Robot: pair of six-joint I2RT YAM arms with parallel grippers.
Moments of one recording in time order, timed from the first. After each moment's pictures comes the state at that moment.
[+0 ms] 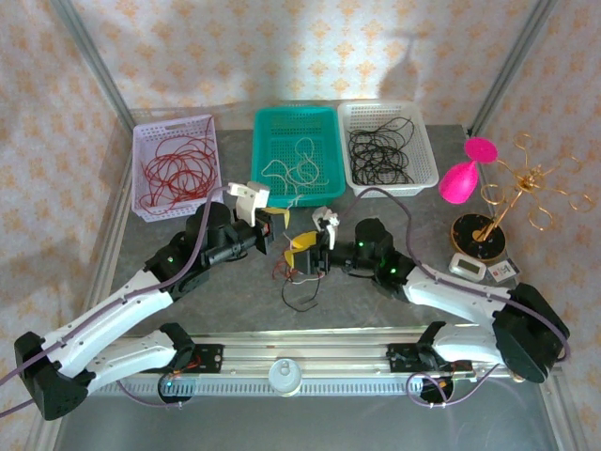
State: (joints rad) left arm -0.71 0.94 0.86 -0.17 0.10 -0.39; right arm 0.81 1.20 0.58 0.46 -0.55 0.45
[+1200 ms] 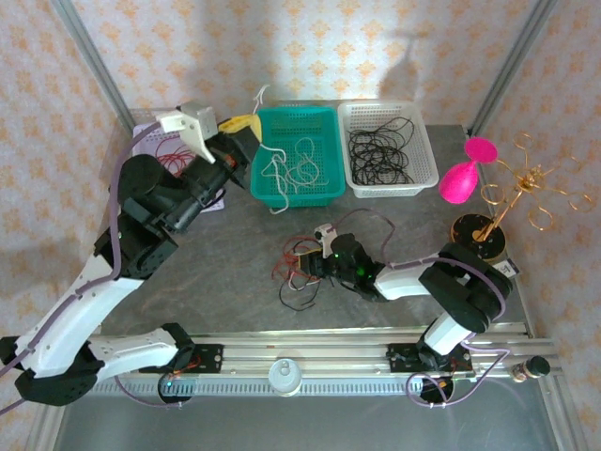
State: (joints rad) left arm -0.72 1.08 1.49 -0.18 -0.14 -0.23; right arm 0.82 1.59 0.48 0.59 -0.14 0.51
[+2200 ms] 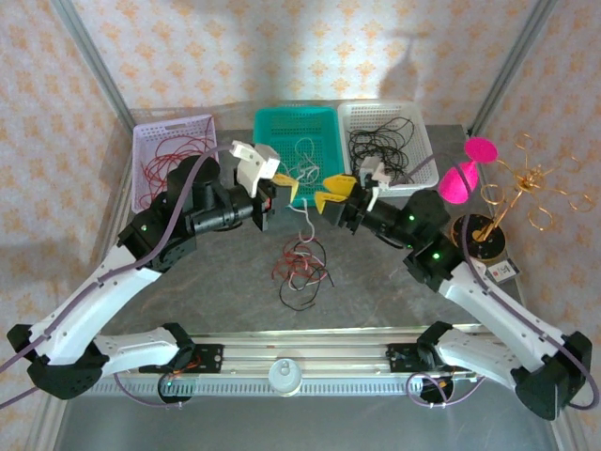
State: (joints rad) left arm -0.72 1.10 1.39 -0.53 0.23 -0.16; right arm 0.64 0.99 0.85 0.27 -0.48 0.28
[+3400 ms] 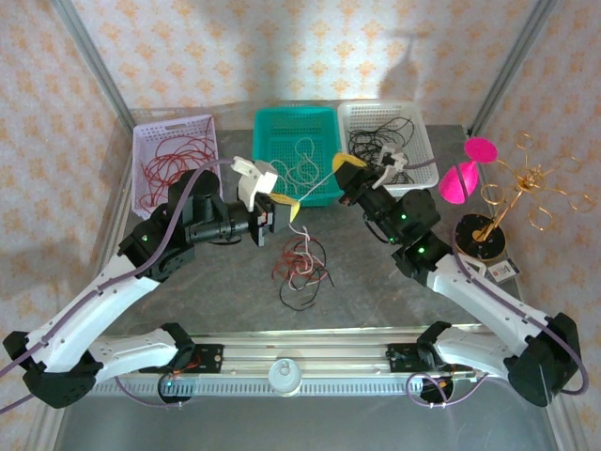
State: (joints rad) left arm -0.72 1.04 1.26 -0.50 0.33 -0.28; right arm 0.65 1.05 0.82 0.47 0.00 0.60
